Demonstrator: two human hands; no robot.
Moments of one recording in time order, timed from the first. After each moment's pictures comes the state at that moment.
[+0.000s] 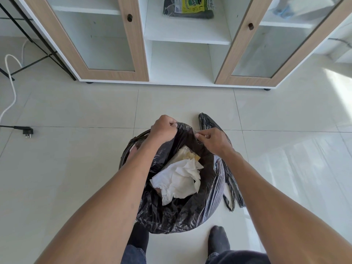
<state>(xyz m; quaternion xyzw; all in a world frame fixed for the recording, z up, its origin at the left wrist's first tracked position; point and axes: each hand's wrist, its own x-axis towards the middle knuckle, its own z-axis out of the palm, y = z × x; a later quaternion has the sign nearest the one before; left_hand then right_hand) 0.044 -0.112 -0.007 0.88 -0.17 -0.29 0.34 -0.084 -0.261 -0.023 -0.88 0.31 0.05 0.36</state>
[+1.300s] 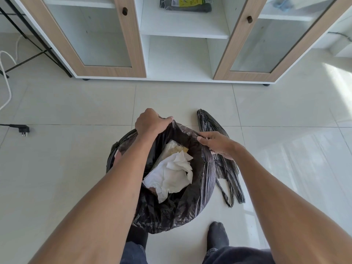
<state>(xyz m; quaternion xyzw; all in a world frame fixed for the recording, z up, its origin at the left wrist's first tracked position) 0.057 -0.104 -0.001 0.94 -0.07 -0.21 0.26 -0.102 -0.271 -0.022 -0.72 0.31 0.19 0.60</state>
